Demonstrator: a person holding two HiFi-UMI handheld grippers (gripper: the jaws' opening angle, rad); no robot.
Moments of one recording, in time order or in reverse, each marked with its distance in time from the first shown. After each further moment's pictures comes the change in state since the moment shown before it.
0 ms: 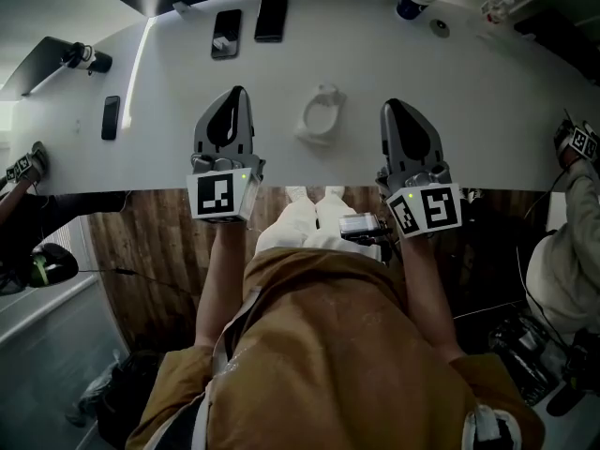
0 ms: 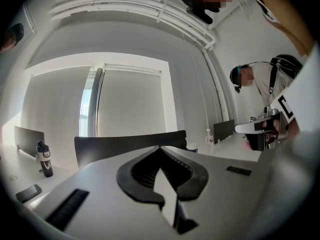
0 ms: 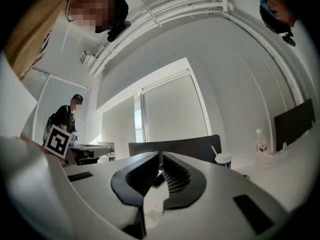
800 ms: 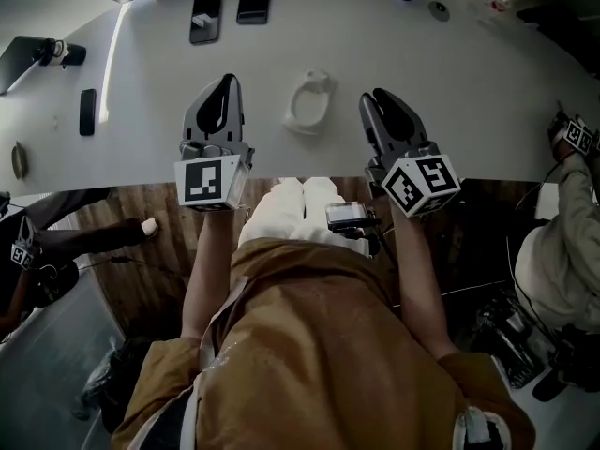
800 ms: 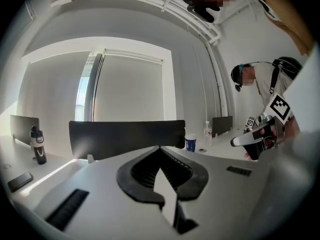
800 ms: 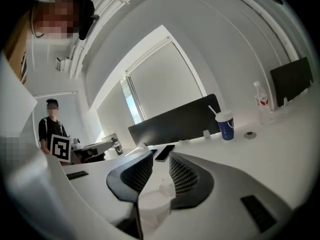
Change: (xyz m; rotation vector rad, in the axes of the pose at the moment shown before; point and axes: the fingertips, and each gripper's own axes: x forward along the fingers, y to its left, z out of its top) left arm 0.029 0.004 -0.046 -0.042 0.110 -0.042; right arm 0.027 -0.020 -0.079 0.272 0.266 0.024
